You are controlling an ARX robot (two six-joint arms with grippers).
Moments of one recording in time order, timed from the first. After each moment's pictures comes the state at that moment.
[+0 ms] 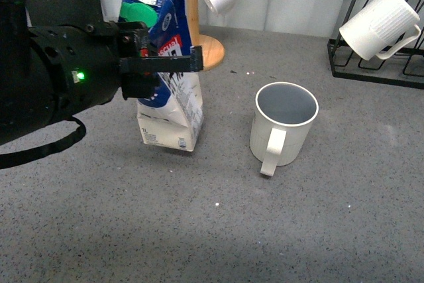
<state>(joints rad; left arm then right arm) -0.43 1.75 0.59 0.82 -0.16 -0.22 0.00 0.00 0.01 0.00 0.00 0.00</state>
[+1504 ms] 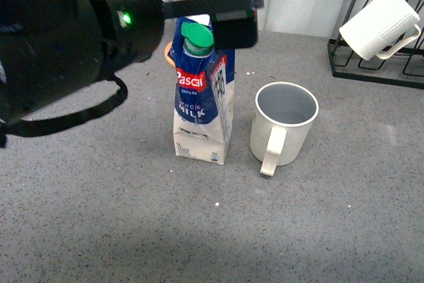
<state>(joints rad) -0.54 1.69 0.66 0.79 -0.30 -0.29 0.00 0.00 0.01 0.00 0.00 0.00</state>
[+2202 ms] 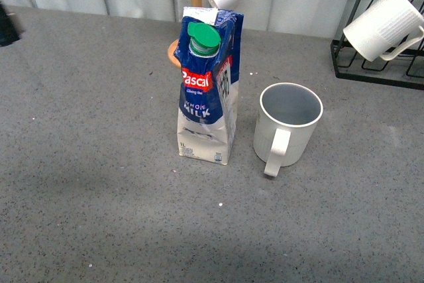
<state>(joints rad) -0.31 1.36 0.21 1.13 -0.30 -0.02 0.00 0.00 0.01 0.00 0.00 0.00</state>
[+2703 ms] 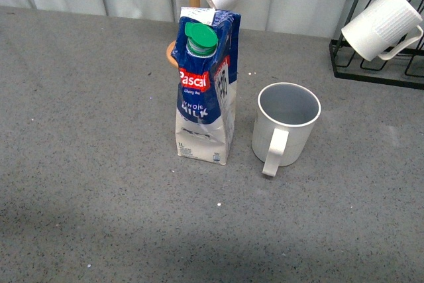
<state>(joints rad) -0.13 0.92 0.04 0.86 -0.13 -0.01 0.00 0.00 0.01 0.00 0.00 0.00</state>
